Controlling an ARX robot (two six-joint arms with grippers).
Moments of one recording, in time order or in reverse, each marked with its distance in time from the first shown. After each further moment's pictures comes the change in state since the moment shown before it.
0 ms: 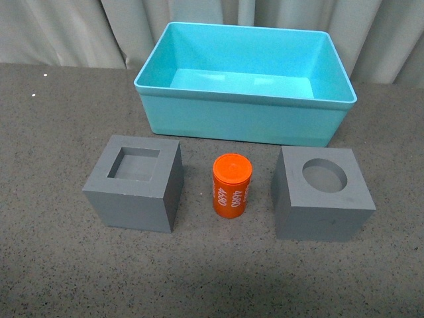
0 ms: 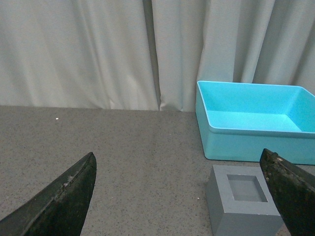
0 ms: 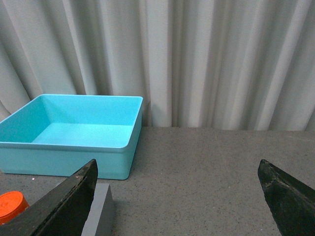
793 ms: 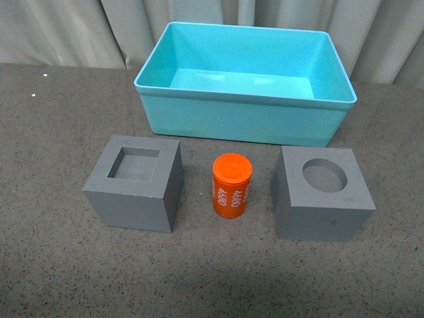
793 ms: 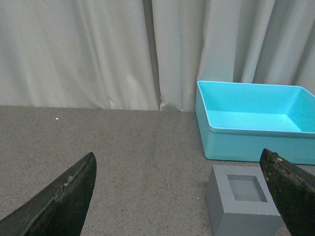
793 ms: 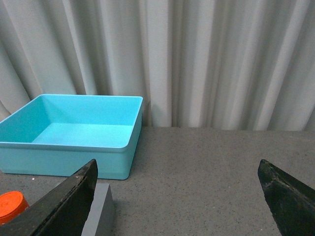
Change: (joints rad) left arm 0.000 0.000 0.000 0.000 0.000 0.000; right arm 0.000 0.000 0.000 0.000 0.000 0.000
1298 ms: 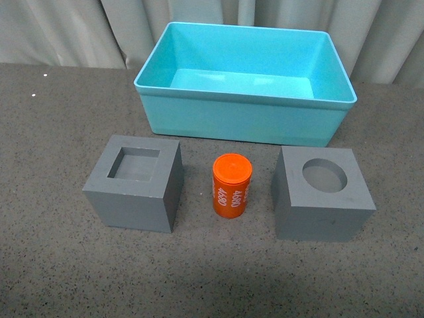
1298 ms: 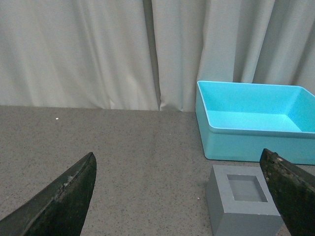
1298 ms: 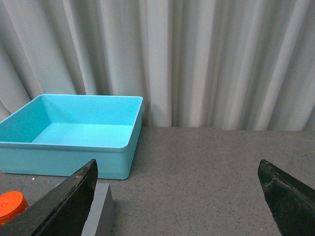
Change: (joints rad) left arm 0.000 0.000 0.000 0.000 0.000 0.000; right arm 0.000 0.000 0.000 0.000 0.000 0.000
